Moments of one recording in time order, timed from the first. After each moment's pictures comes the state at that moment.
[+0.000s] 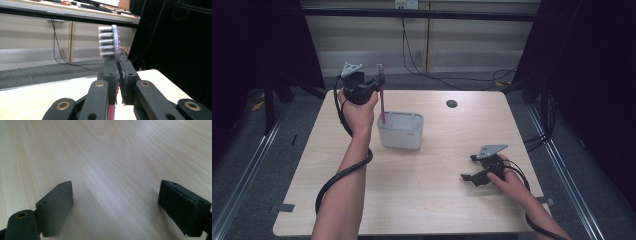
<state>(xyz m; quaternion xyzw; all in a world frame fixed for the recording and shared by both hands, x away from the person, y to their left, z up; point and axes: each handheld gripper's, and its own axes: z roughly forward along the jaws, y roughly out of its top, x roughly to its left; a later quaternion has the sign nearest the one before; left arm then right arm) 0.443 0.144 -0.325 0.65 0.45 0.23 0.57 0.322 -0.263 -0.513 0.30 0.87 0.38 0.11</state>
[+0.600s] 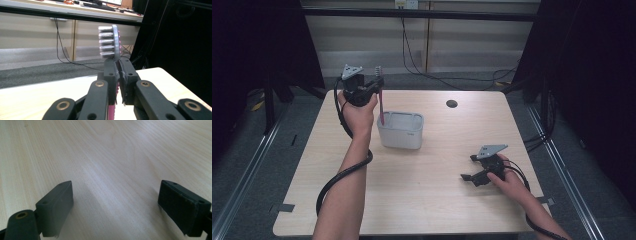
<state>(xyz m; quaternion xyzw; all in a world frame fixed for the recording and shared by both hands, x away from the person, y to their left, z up) 0.445 0.147 -0.333 0.65 0.46 0.24 0.56 0.322 -0.263 -0.513 0.30 0.87 0.38 0.11</state>
